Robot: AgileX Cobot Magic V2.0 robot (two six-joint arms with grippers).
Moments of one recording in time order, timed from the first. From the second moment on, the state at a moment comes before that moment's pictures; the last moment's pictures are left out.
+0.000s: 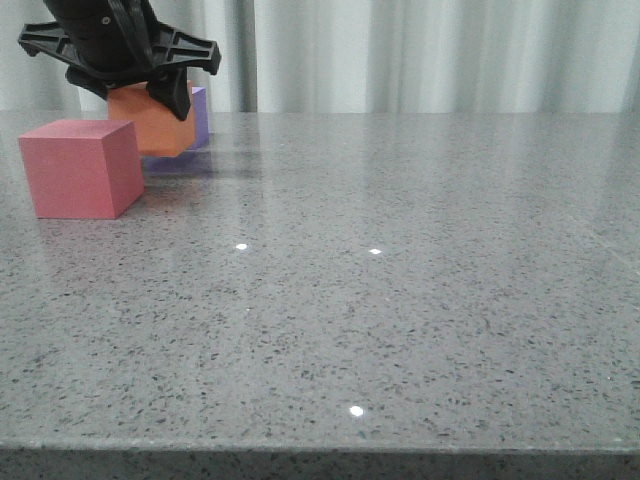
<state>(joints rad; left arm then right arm) -0.43 1.85 -1.46 0.46 0.50 -0.58 0.12 0.49 -0.57 -0.32 0.35 0.28</state>
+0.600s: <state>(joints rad) -0.42 1.88 -1.46 0.45 0.50 -0.58 0.12 0.49 -0.57 -0.32 0.35 0.28</state>
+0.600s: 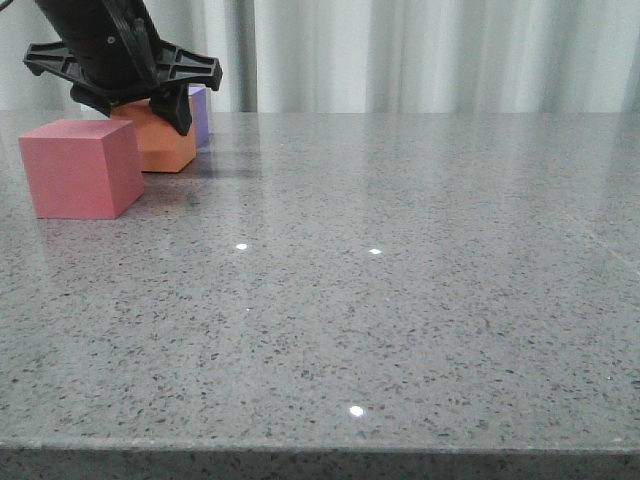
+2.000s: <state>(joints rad) -0.42 1.00 -0.85 0.43 0.34 -0.58 0.12 0.49 -0.57 -0.32 0.35 0.28</state>
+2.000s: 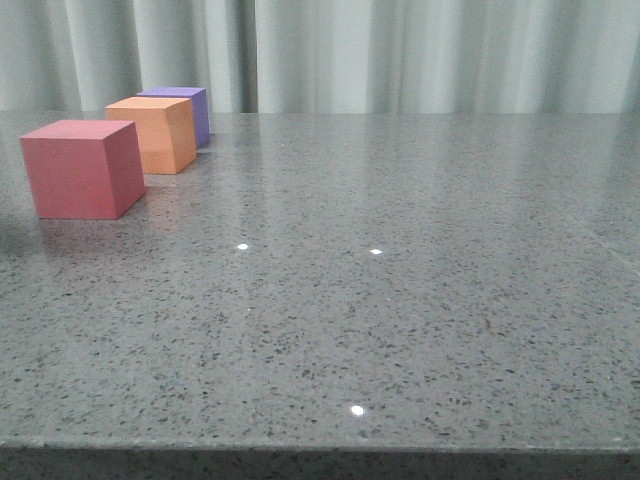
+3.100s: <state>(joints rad) -0.42 0.54 -0.52 0.43 0.28 -0.58 0.12 0.49 -0.57 -0.32 0.35 0.28</state>
